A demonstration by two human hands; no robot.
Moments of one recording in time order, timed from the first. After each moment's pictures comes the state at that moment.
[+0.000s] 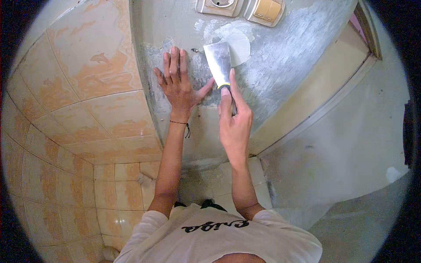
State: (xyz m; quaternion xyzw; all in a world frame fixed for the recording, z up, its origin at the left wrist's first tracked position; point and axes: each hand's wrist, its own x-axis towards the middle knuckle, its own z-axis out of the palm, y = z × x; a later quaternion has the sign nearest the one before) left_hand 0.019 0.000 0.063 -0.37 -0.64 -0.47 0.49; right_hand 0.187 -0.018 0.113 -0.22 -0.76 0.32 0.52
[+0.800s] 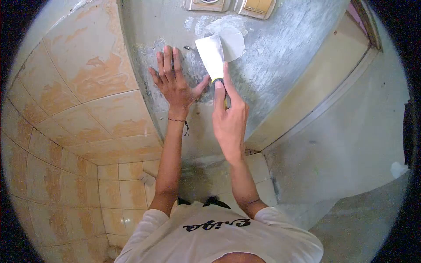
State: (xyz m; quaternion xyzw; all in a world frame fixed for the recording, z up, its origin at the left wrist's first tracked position) left_hand 0.018 0.002 0.064 -0.36 -0.63 -0.46 0.51; right_hand 0.189 -0.028 0.136 -0.29 -0.74 0.41 0.45
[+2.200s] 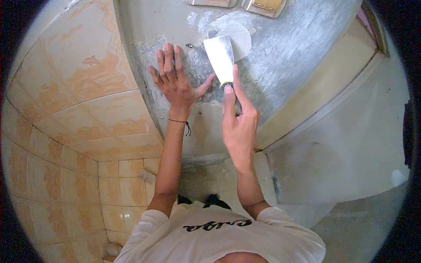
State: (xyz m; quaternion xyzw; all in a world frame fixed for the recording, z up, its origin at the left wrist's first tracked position) left_hand 0.017 0.004 0.063 -0.35 -0.64 -0.45 0.51; right_hand 0.198 -0.011 0.118 -0.28 -0.77 0.32 0.48
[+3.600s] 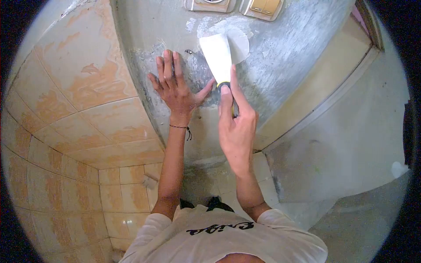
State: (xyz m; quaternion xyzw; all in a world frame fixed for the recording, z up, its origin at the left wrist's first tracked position) left_hand 0.019 0.004 0.062 -0.36 -0.64 -0.45 0.51; right_hand 0.186 -0.024 0.132 -0.24 -0.75 0.30 0.53
